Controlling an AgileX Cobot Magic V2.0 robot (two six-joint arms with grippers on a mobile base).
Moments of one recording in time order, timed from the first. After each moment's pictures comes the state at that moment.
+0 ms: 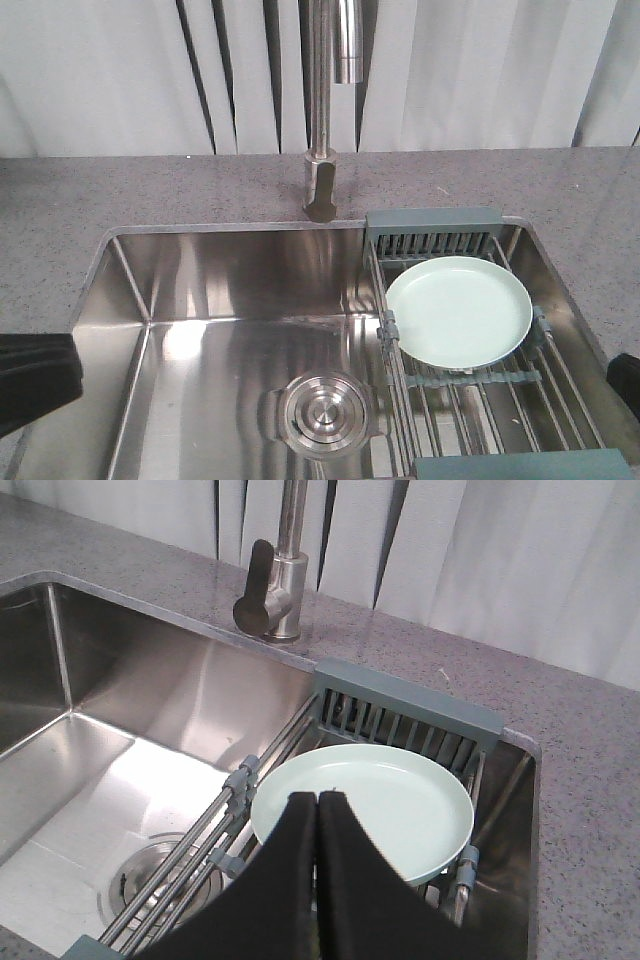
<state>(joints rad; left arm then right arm) -0.06 0.64 -0.80 1.76 -1.15 -2.07 0.20 0.32 -0.35 0.41 0.41 -0.56</state>
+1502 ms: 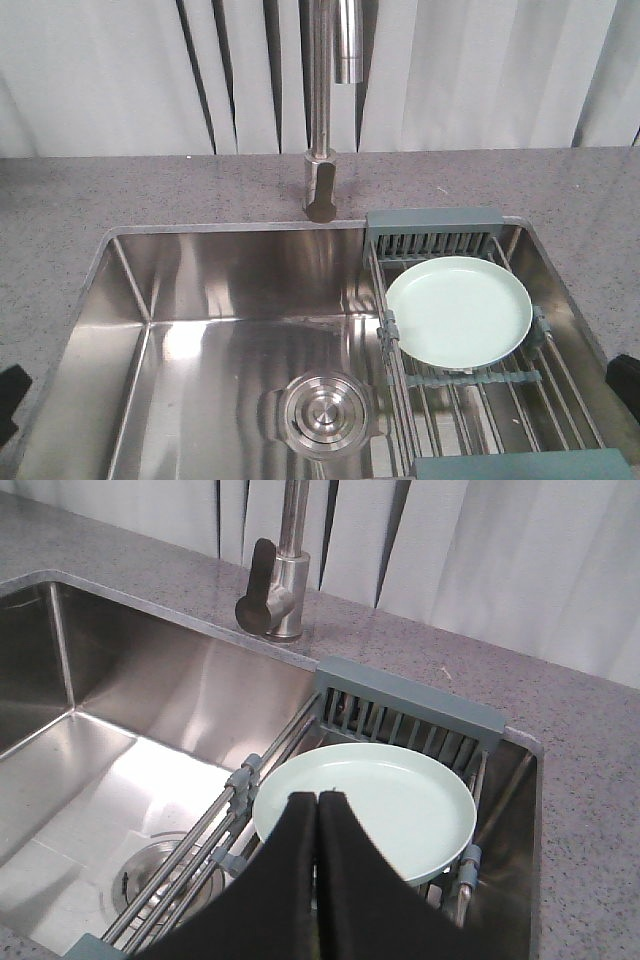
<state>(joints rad) -0.12 0.62 -0.06 0.42 -0.21 -1.12 0.20 0.32 -0.35 0.41 0.41 -0.56</state>
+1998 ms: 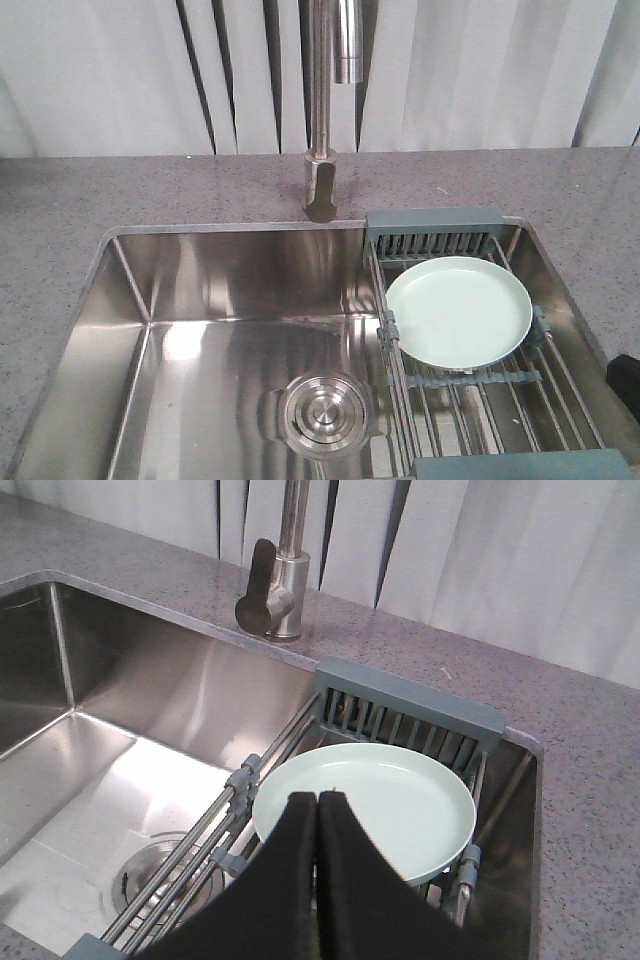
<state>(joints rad) -0.12 0.36 0.03 0.26 0.02 -0.43 0.20 0.32 -0.35 0.41 0.41 -0.56</state>
